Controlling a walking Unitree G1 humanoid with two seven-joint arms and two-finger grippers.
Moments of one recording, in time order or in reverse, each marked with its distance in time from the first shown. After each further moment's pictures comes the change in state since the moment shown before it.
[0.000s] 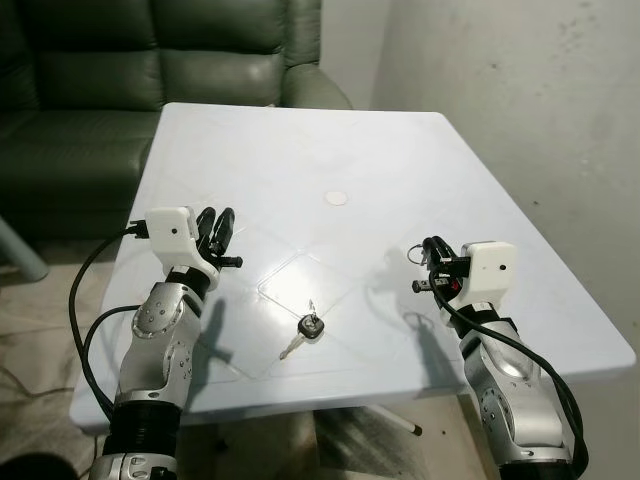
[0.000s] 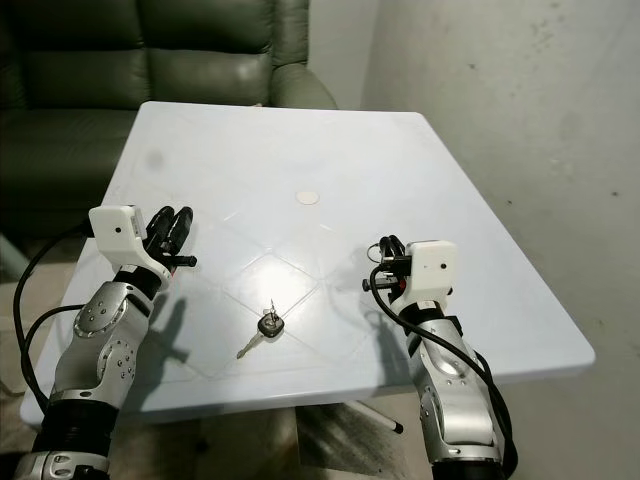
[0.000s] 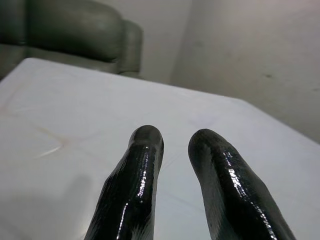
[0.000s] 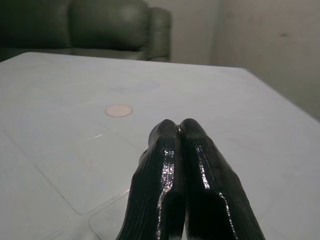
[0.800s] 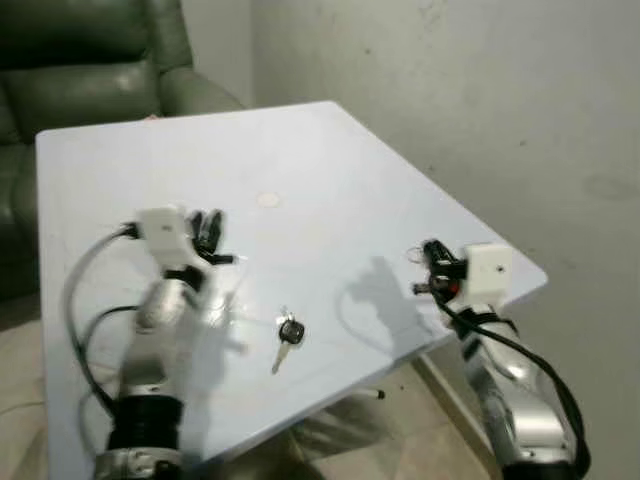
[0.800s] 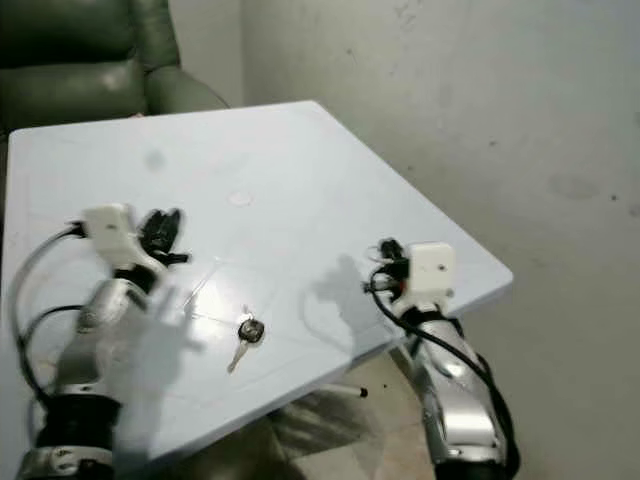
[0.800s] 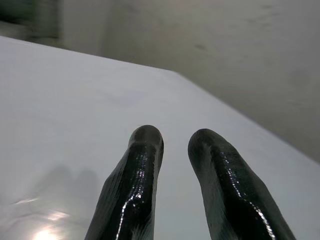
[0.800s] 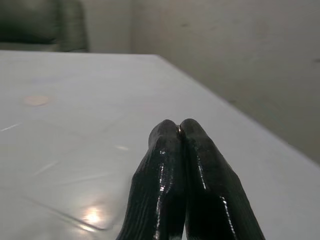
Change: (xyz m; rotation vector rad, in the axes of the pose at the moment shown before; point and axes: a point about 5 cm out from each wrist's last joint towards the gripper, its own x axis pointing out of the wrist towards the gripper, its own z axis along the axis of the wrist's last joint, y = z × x) left arm 0.003 -0.004 -0.007 -0.050 0.062 0.056; right arm 0.000 -0.002 -0.004 -0.003 0.022 -0.010
